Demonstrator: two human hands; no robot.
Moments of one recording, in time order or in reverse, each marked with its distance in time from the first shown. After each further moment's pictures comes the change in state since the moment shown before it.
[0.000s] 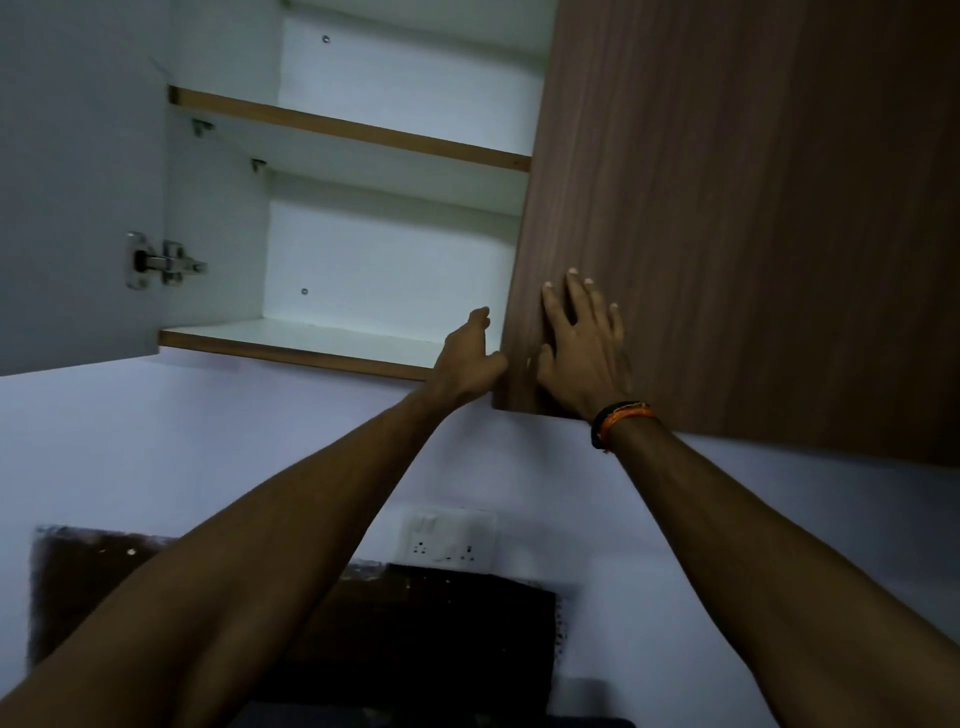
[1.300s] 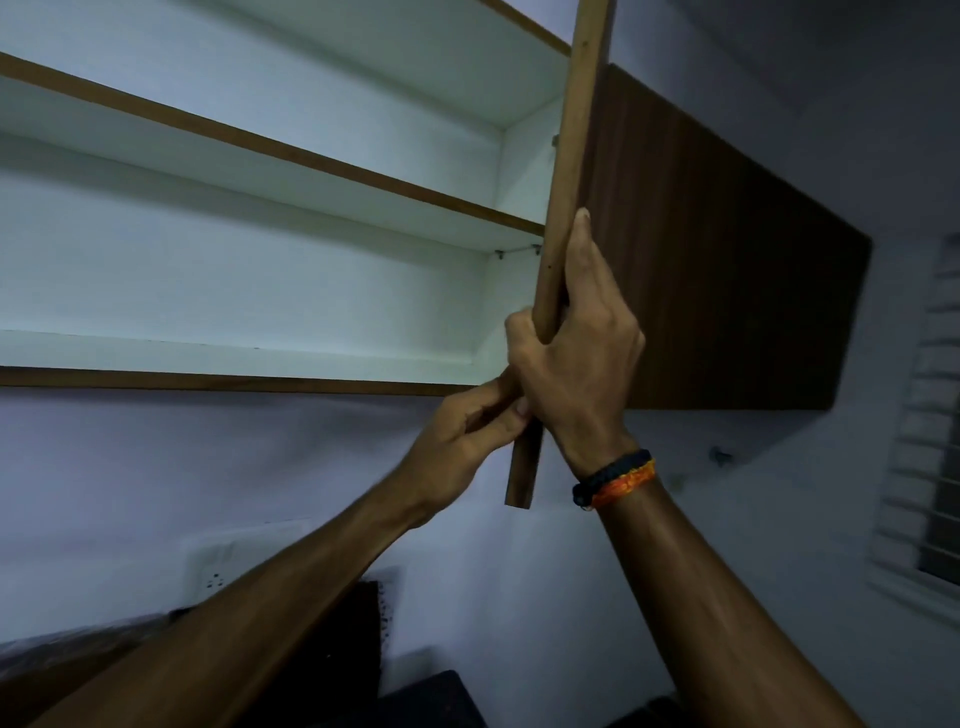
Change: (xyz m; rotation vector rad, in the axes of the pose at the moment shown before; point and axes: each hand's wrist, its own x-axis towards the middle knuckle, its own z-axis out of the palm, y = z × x) left_hand -0.149 0.140 0.083 -0.837 -0.557 0.442; right_hand -0.127 0.025 -0.186 0.112 0.604 0.240
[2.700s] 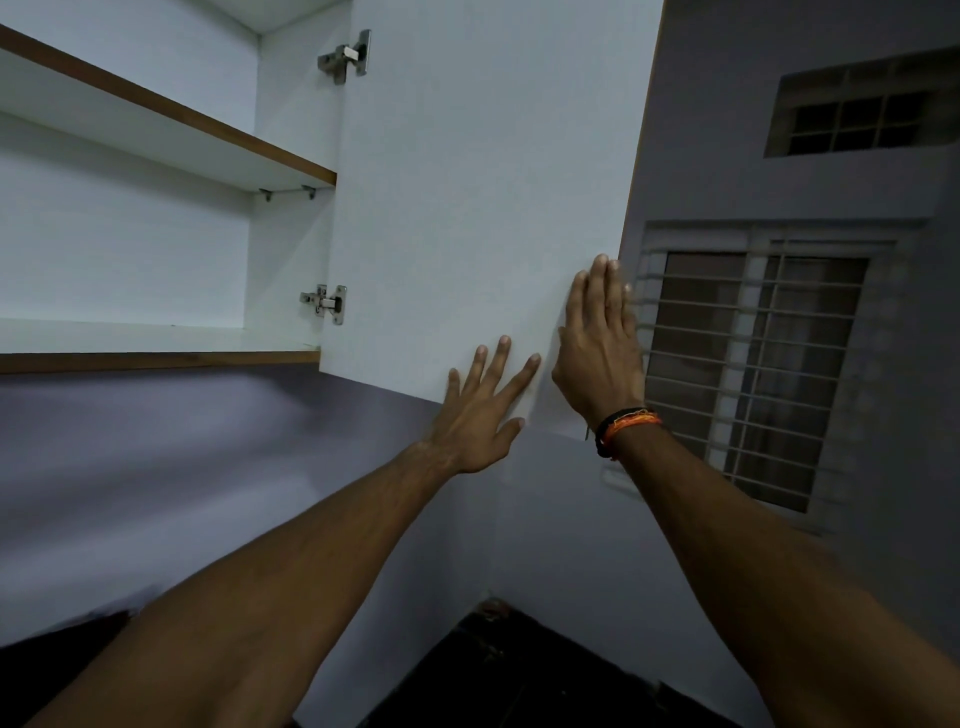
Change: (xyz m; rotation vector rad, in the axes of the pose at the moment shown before) left_hand 0.132 -0.109 0.221 0.812 -0.299 0.246; right_hand 0.006 0.231 -0.150 -1.214 -0.398 0.008
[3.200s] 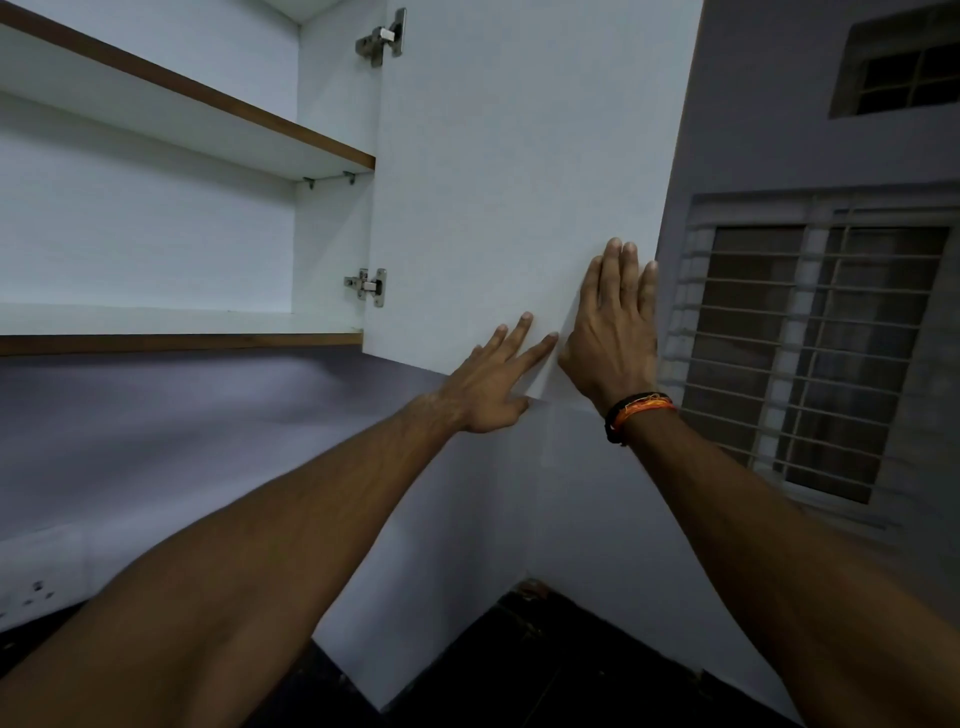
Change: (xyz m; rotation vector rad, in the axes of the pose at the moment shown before) left_hand -0.011 -0.021 -0.042 -0.016 -0.164 0.008; right_hand -0.004 -0.032 -0.008 -0.038 -0.064 0.008
